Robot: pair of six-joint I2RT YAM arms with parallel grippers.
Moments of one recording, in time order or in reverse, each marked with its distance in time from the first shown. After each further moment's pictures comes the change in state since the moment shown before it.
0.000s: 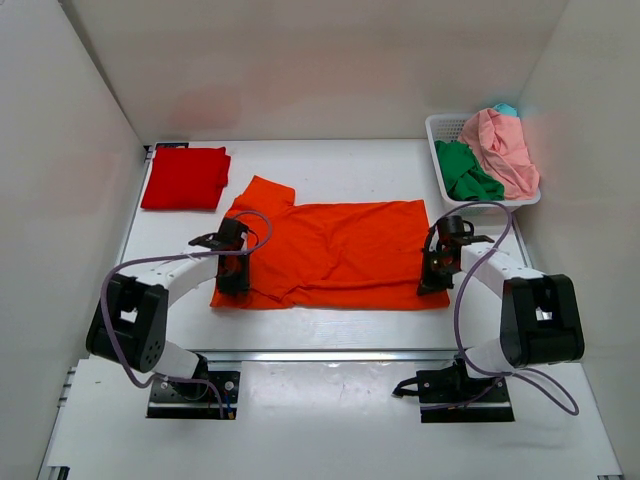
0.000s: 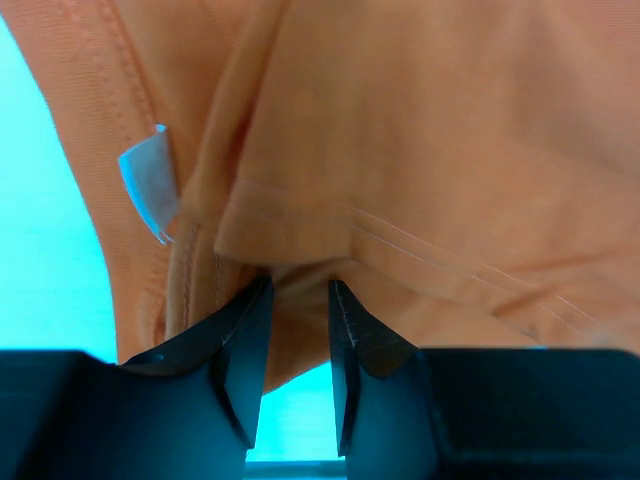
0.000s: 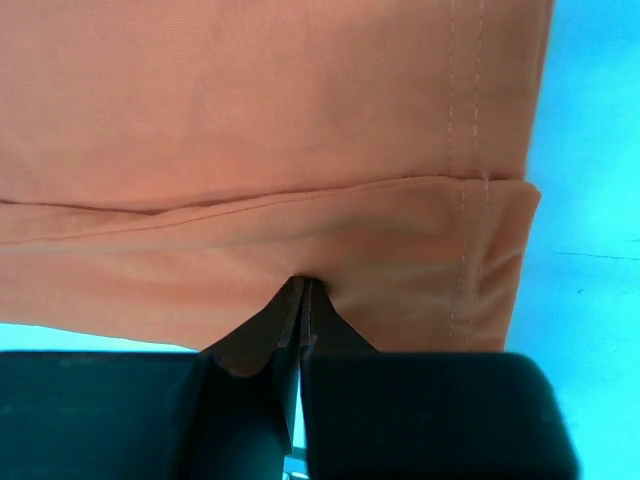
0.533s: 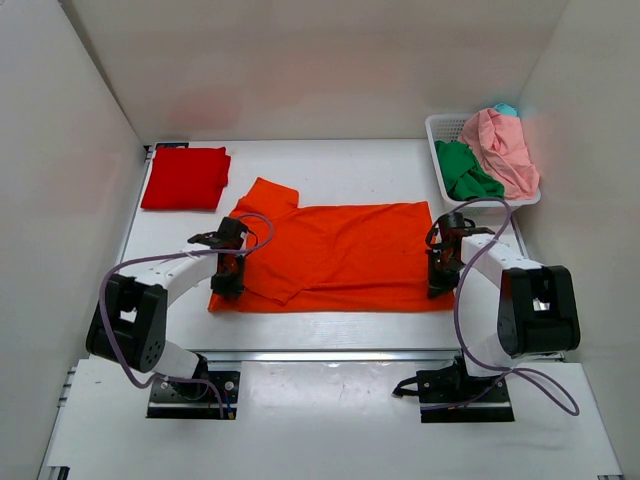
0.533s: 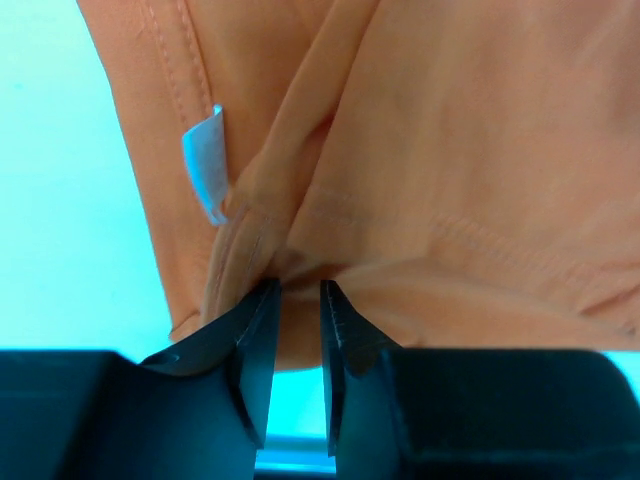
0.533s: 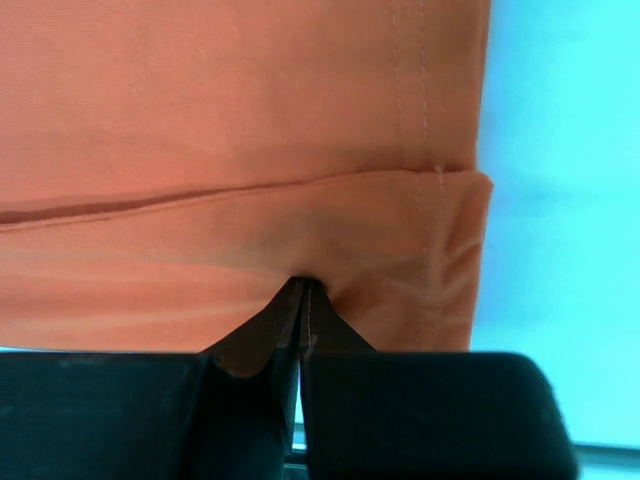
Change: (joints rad) left arm 0.004 0.008 0.022 -0.085 -0.072 0.099; right arm -0.031 0.060 0.070 -0.126 0.105 -0.056
